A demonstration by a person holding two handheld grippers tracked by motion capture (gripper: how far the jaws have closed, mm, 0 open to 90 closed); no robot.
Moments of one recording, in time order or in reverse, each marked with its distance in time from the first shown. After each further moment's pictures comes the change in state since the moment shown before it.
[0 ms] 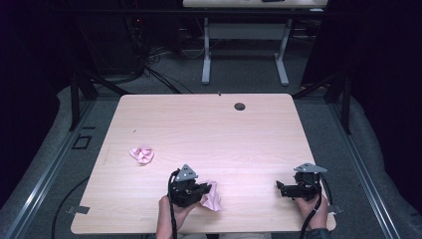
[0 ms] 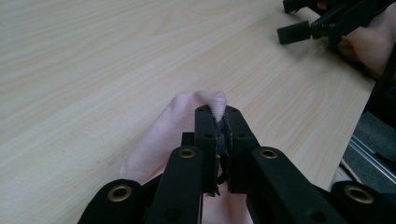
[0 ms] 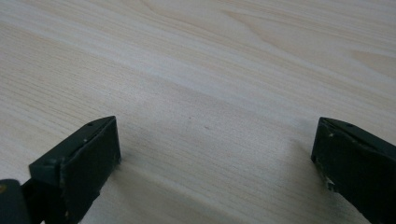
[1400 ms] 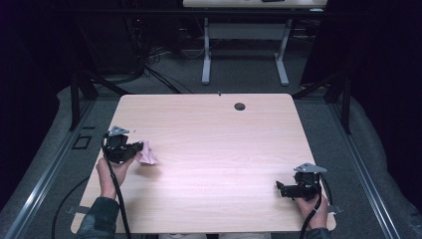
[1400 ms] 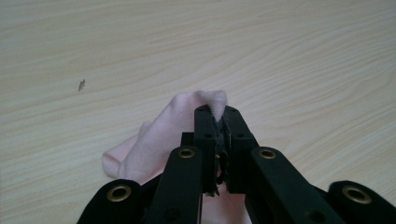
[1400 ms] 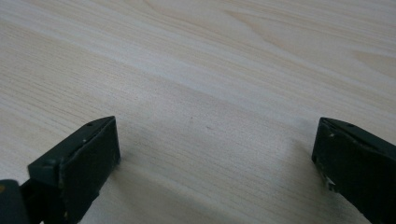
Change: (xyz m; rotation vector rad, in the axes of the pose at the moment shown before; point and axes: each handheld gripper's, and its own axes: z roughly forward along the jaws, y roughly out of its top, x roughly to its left) left arm 0.186 0.022 -0.102 -0.049 0.387 -0.151; right arm 0.000 0.000 0.000 -0.002 0.005 -0.006
